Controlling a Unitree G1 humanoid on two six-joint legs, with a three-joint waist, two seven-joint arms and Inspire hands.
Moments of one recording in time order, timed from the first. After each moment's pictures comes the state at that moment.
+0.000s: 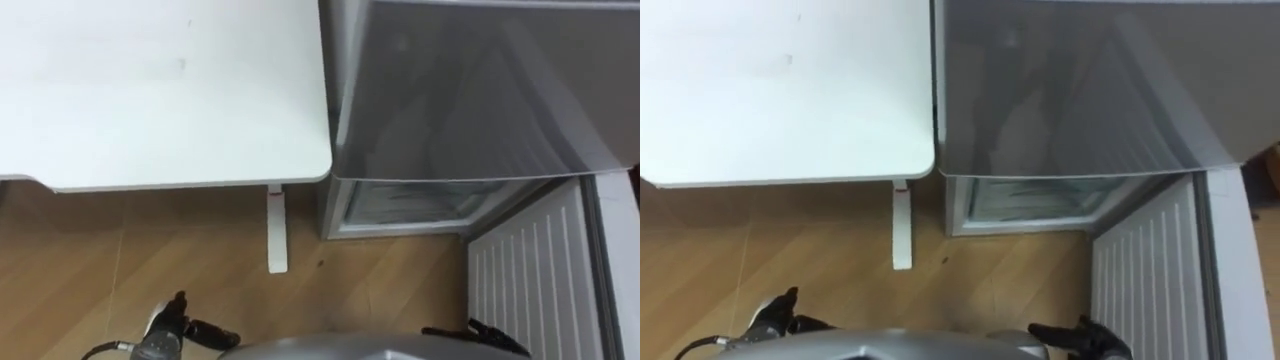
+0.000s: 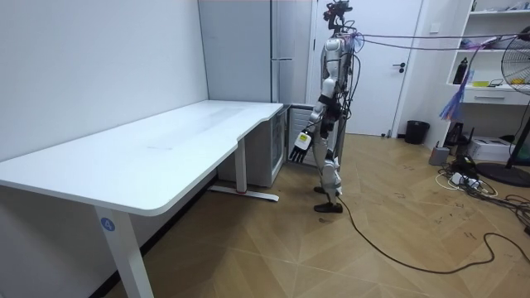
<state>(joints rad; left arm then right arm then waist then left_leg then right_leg) 0.10 0.22 0.03 1.11 0.27 0.01 0.06 0.18 -0.23 -0.10 0.93 0.20 0.02 0.14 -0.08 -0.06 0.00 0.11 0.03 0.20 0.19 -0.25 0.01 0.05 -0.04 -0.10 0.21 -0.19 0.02</state>
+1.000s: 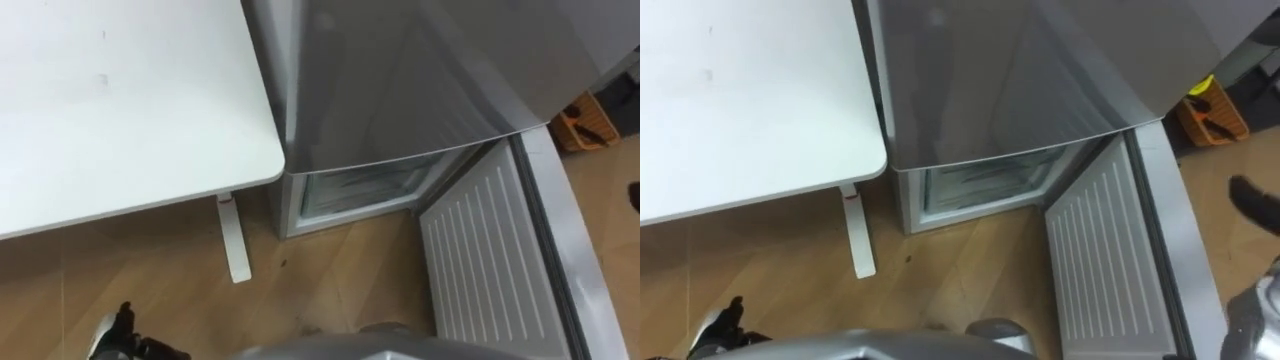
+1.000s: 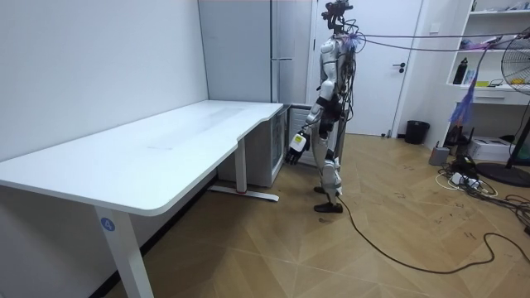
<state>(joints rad) 0.24 0.28 0.19 0.96 0.39 0.05 0.09 0.20 -0.37 -0.53 0.54 0.49 0.01 -0.30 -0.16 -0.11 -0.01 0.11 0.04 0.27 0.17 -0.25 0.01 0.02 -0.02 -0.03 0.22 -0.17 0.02</state>
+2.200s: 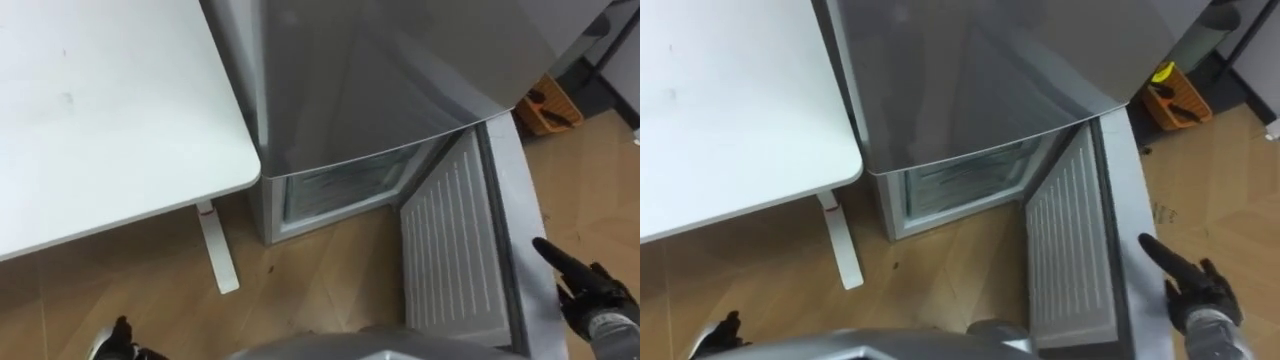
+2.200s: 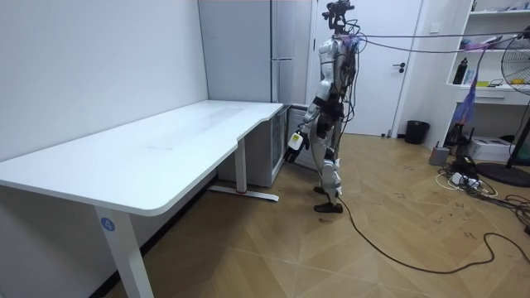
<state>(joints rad) 0.23 0.26 0.17 0.97 0.42 0.11 0.09 0.13 -0.39 -0.29 0.92 0.82 0.06 0.11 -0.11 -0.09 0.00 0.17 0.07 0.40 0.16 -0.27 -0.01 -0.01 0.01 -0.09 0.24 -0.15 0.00</state>
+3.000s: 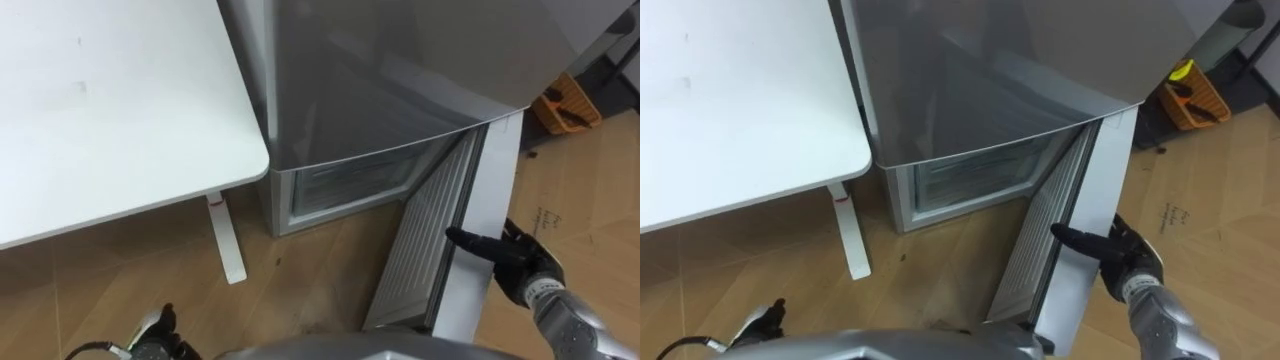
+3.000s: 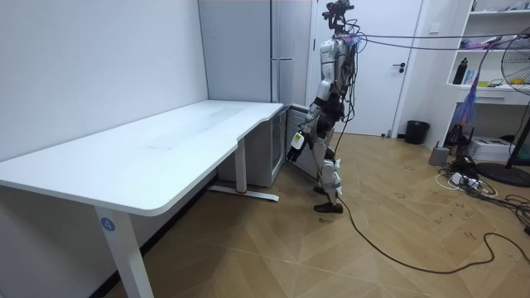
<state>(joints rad) 0.16 0.25 -0.13 1.01 0.43 0.15 0.12 0.15 -0.36 0.07 0.66 0.76 0.05 0.06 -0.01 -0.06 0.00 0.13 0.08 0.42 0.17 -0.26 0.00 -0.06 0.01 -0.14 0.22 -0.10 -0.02</state>
